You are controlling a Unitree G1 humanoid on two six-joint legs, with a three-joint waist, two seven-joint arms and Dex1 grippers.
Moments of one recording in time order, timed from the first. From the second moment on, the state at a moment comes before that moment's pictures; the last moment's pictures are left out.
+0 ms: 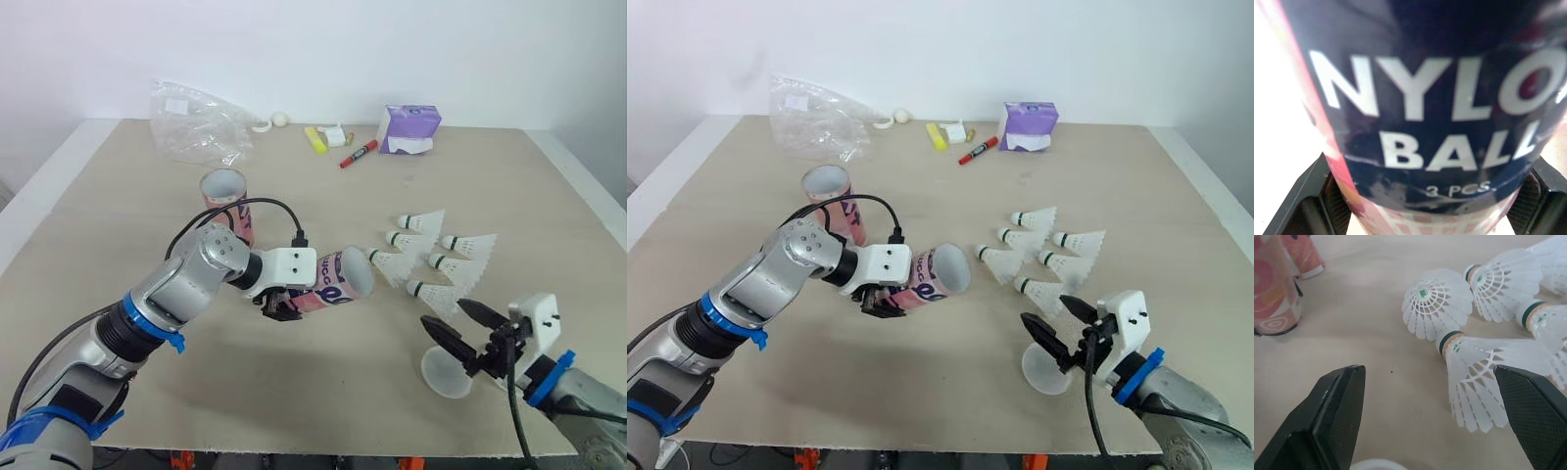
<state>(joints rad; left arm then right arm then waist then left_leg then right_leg) -0.79 0.63 -0.57 -0.23 0.05 0.71 -1.22 0.30 -0.59 -0.39 -0.52 0.66 0.51 0.61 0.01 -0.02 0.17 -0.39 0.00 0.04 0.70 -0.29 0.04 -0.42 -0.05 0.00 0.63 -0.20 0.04</state>
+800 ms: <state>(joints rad) -0.79 0.60 -0.58 -0.24 0.05 0.72 -1.18 0.24 -0.63 -0.37 -0.48 0.63 0.55 0.59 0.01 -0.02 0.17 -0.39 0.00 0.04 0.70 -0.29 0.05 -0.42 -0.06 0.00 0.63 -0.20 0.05</state>
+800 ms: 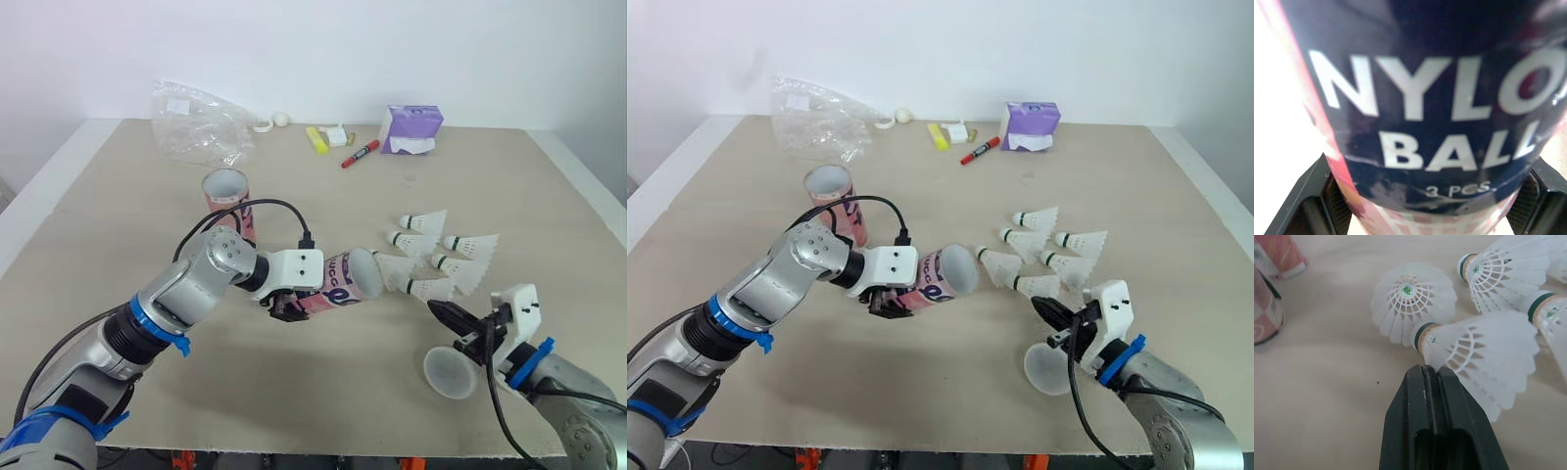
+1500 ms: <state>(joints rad) -0.80 0.56 -0.58 -0.18 0.06 0.68 -1.18 0.04 -1.03 -0.44 -0.85 0.70 0.51 0.85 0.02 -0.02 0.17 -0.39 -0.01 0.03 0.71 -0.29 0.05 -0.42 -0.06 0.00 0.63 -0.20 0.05</state>
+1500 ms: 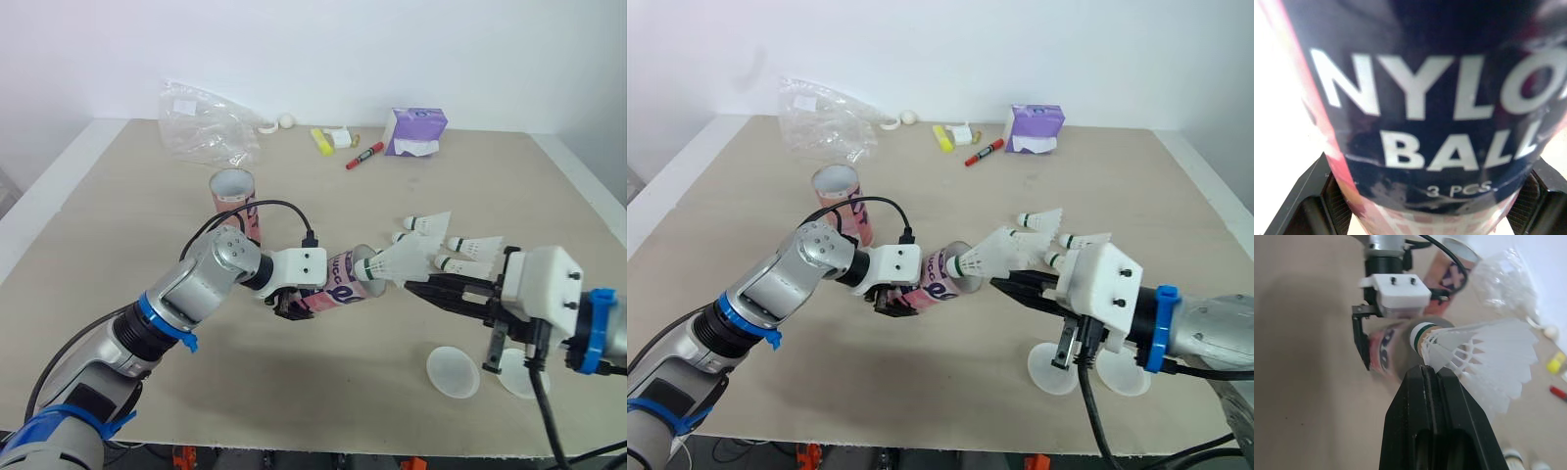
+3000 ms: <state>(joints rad) -0.79 0.60 -0.58 -0.19 0.06 0.66 -1.17 -0.12 -0.44 -0.15 -0.44 0.64 0.79 0.29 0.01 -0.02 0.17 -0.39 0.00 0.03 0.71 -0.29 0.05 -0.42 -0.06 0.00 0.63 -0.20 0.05</state>
